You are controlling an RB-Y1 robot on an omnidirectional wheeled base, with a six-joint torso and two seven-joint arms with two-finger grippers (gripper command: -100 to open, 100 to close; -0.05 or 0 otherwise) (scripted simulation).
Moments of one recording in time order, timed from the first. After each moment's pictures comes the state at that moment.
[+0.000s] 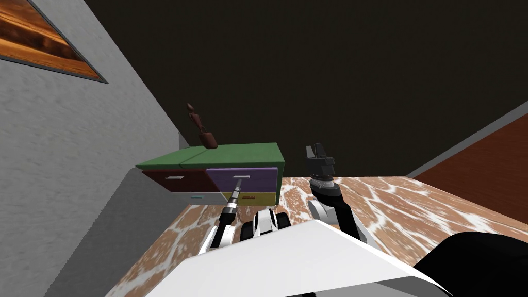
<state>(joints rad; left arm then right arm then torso) 0.23 0.11 -0.15 -1.38 -0.18 -0.62 -0.16 0.55 -0.05 -0.03 -2.39 0.01 -0.65 0.04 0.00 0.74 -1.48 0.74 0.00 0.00</state>
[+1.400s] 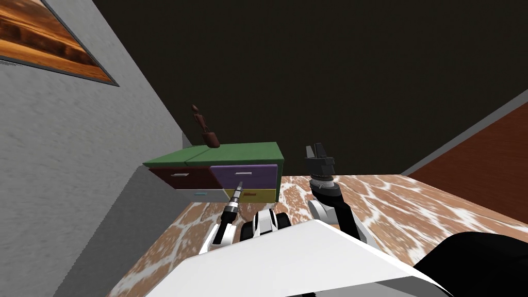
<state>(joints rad) 0.21 0.12 -0.17 -1.36 -0.19 -0.57 -0.15 0.55 -0.05 -0.03 -2.39 0.01 -0.65 0.04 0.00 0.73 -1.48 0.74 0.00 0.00</state>
